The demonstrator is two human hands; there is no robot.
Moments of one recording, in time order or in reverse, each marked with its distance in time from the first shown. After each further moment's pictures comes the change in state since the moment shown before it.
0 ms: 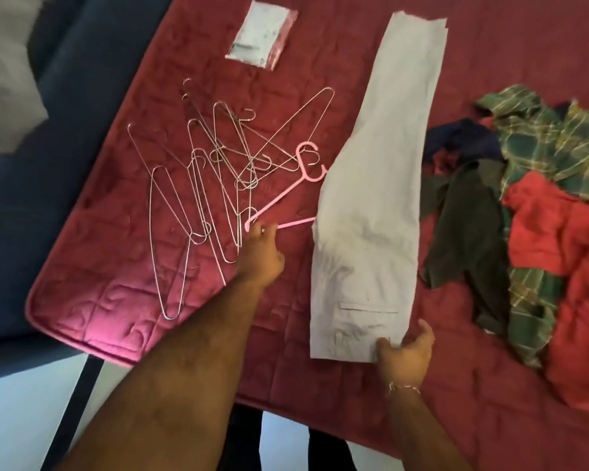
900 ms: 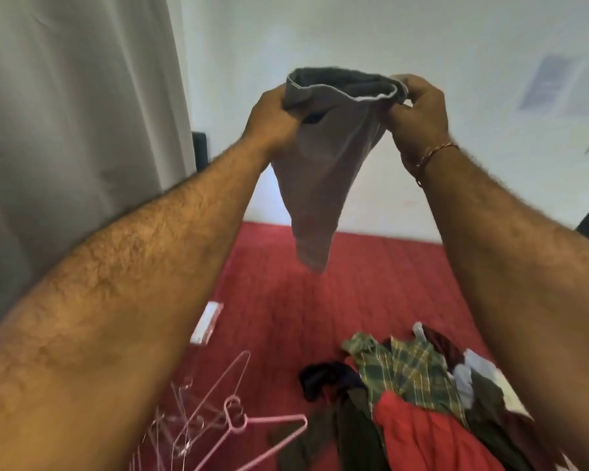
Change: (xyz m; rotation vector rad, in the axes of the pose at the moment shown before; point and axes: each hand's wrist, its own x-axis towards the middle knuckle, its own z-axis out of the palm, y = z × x) left_hand -0.058 0.498 -0.614 -0.749 0.449 0.974; right_hand -0.070 -0.739 -0.429 0.566 0.127 -1.358
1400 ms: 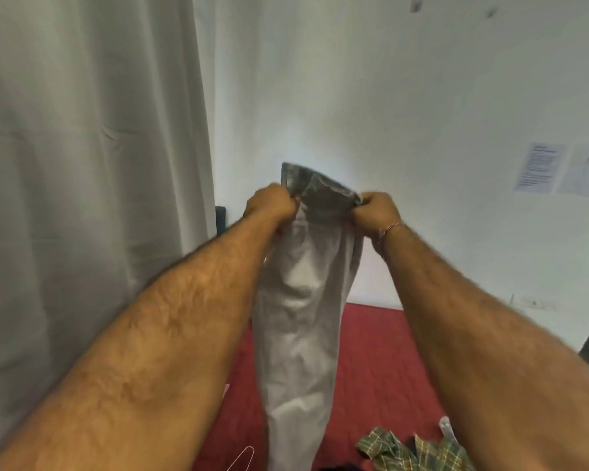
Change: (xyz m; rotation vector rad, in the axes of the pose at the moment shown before) left_hand 0.043 0.014 -0.024 0.630 0.034 -0.369; right_hand 0.023 -0.009 0.047 -0.235 -0.145 0.325
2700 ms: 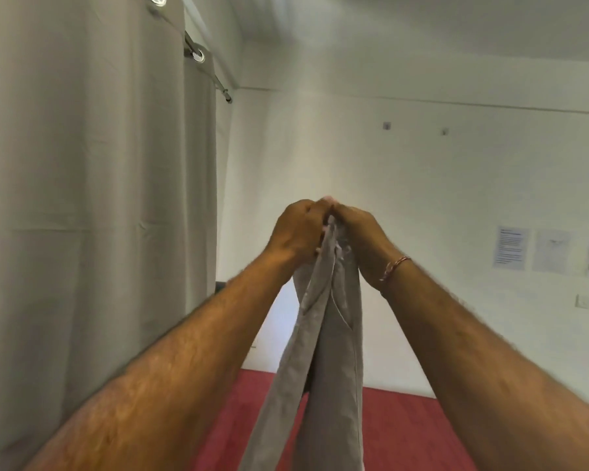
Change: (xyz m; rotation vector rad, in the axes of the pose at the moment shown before) left_hand -0.125 0.085 -0.123 -0.711 0.064 0.420; right_hand -0.111 -0.172 -0.054 0.422 -0.164 -0.258
